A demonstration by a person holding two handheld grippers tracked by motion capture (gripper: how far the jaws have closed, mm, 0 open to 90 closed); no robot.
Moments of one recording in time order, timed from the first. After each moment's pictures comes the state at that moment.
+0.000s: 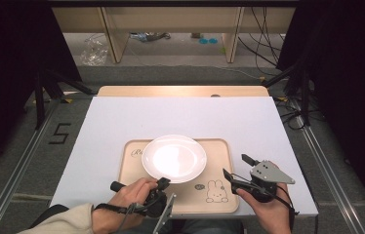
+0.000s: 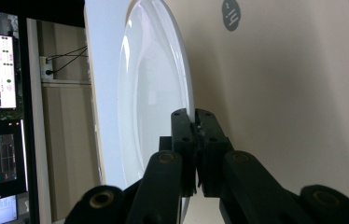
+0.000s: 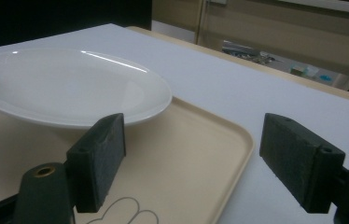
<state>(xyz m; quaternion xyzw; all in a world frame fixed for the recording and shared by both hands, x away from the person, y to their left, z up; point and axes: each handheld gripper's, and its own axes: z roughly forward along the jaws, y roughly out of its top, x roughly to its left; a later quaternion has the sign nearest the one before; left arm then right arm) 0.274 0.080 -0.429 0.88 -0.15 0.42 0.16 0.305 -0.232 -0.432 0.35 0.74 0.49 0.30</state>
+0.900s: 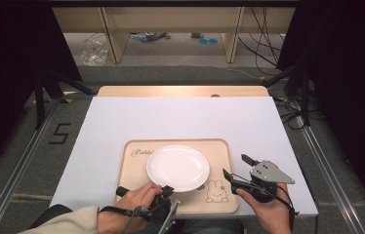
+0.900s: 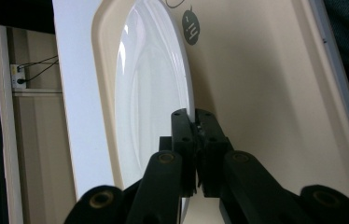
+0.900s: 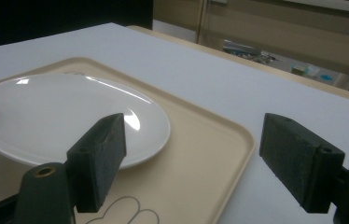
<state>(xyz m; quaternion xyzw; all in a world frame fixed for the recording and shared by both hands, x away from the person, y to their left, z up) 0.271 0.073 -0.448 0.90 -0.16 0.38 0.17 0.305 -0.233 -0.432 0.35 0.74 0.49 0.30</state>
